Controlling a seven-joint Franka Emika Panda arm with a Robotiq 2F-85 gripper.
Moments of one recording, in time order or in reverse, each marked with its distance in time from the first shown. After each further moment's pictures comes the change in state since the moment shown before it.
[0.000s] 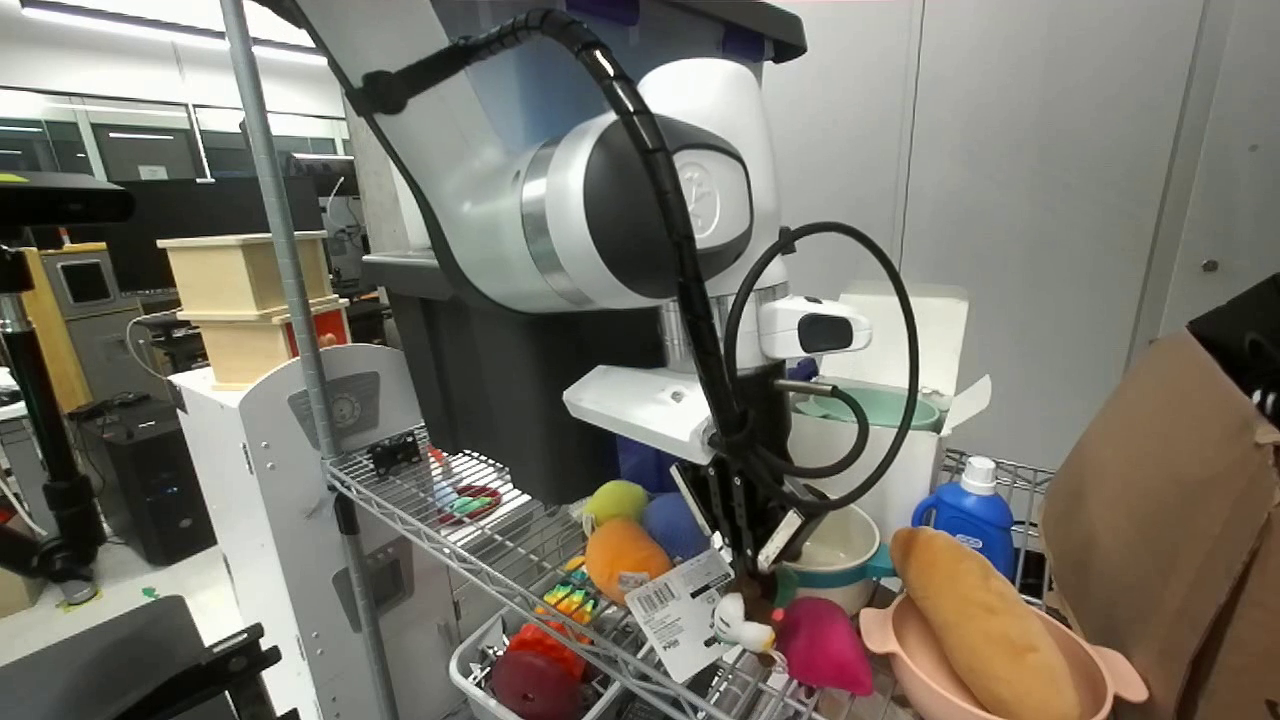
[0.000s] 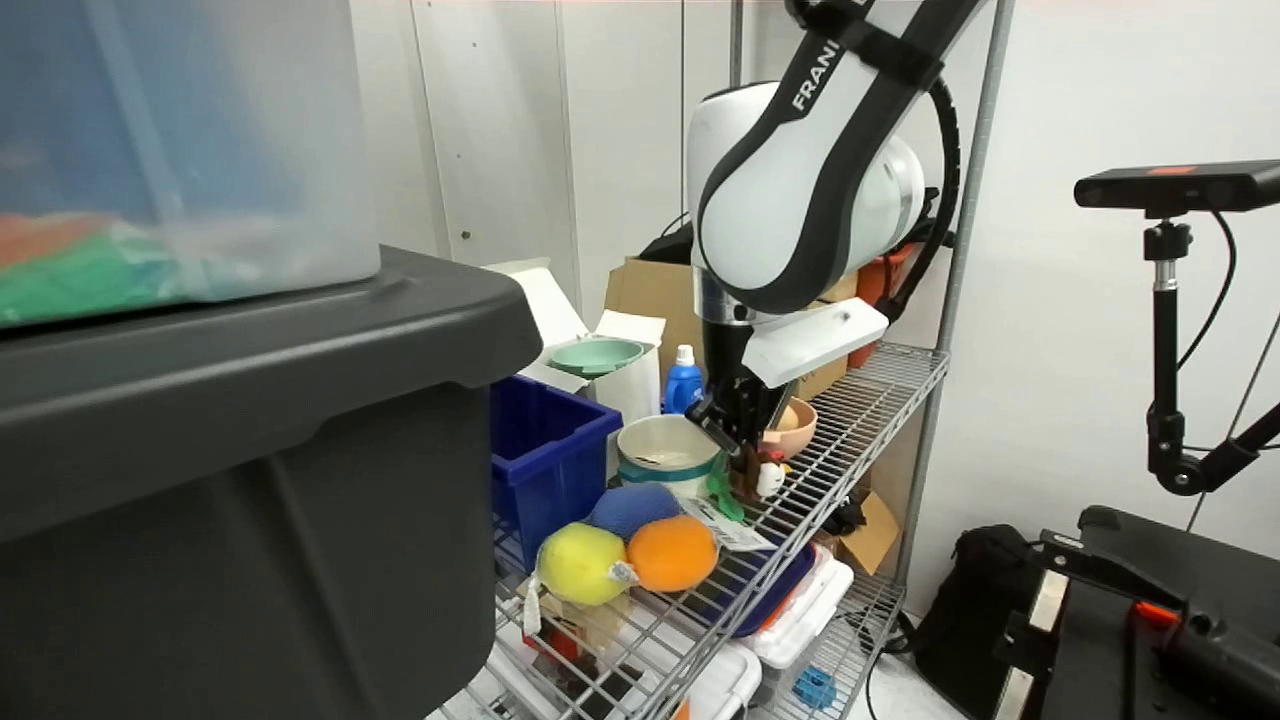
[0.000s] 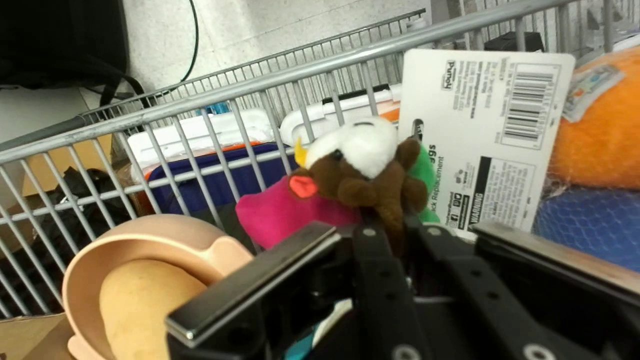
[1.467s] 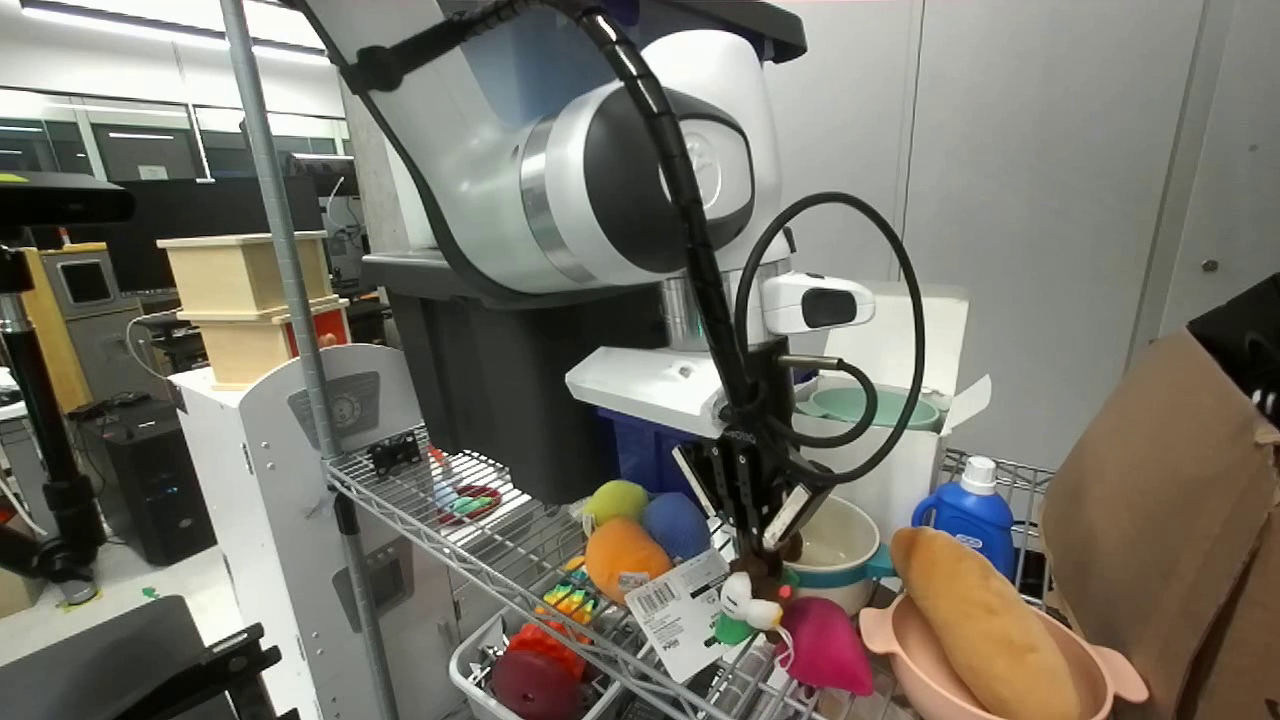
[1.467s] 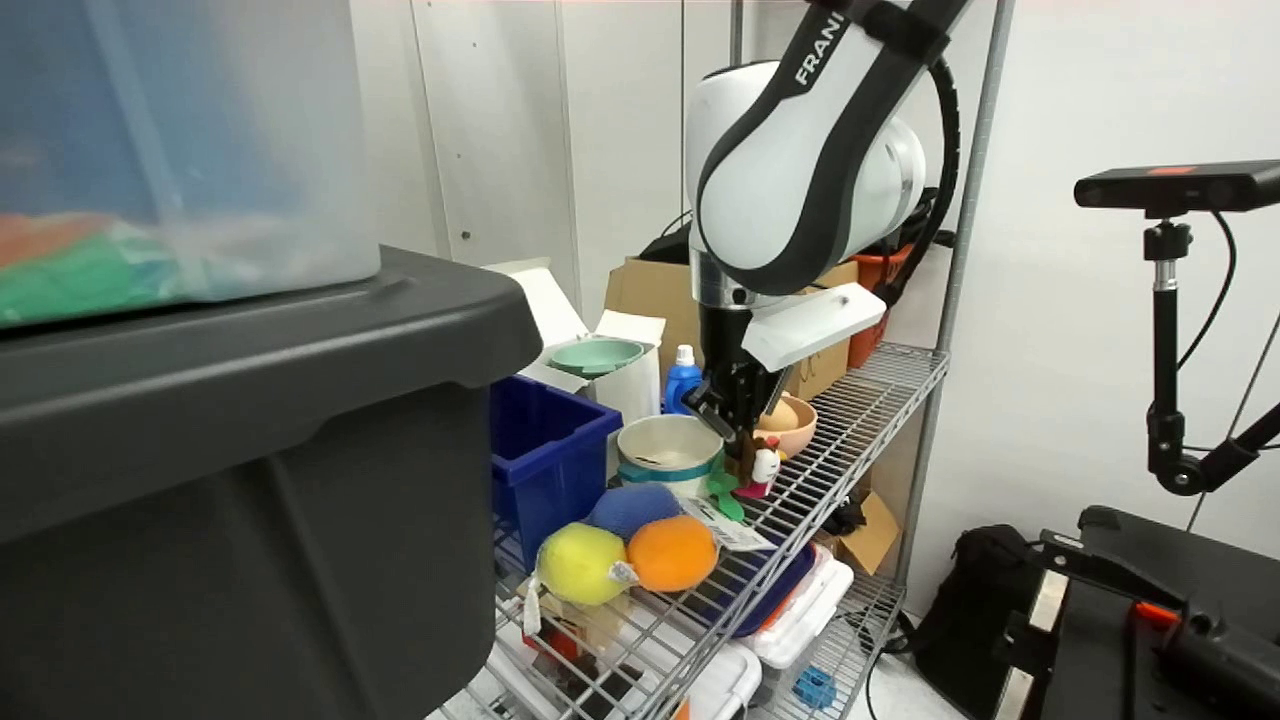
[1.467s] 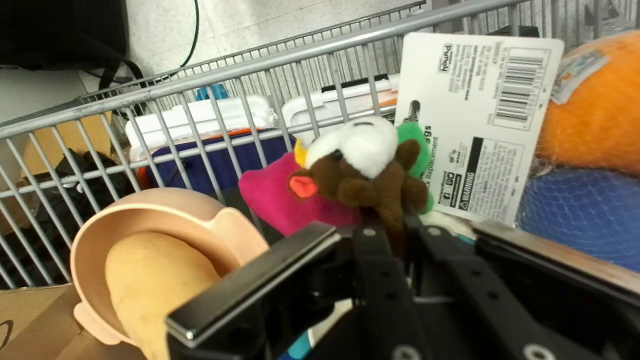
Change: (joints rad) arm 0.000 -0.024 0.000 -0.003 -0.007 0.000 -0.023
